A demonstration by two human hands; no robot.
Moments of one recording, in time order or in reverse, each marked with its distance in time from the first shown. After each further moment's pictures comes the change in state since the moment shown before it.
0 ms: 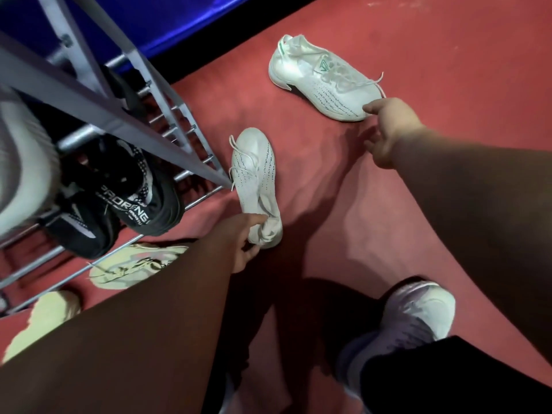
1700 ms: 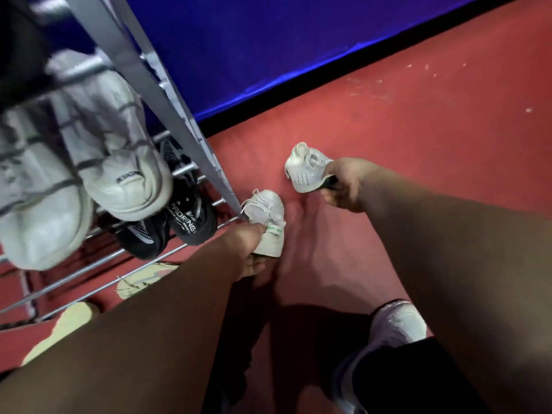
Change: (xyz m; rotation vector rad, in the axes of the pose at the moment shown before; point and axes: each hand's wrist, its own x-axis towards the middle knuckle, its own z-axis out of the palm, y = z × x) left_hand -0.090 0.019 -0.019 0.181 -0.043 0.165; right_hand -0.105 -0.009 0.024 -0.347 -0.205 0.056
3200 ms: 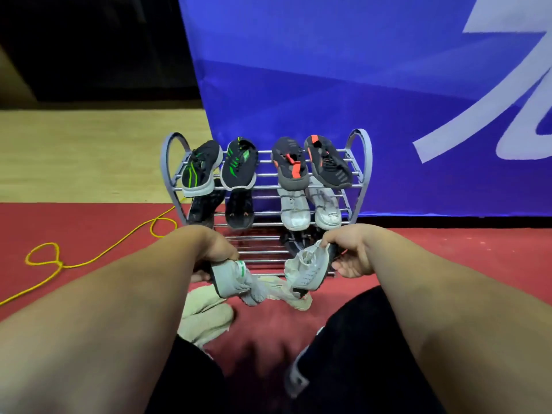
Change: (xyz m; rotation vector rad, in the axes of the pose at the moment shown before) left_hand -0.409 -0.199 -0.276 0.505 0.324 -0.031; right_hand -0.446 0.084 0.140 -0.670 -0.254 -0.232
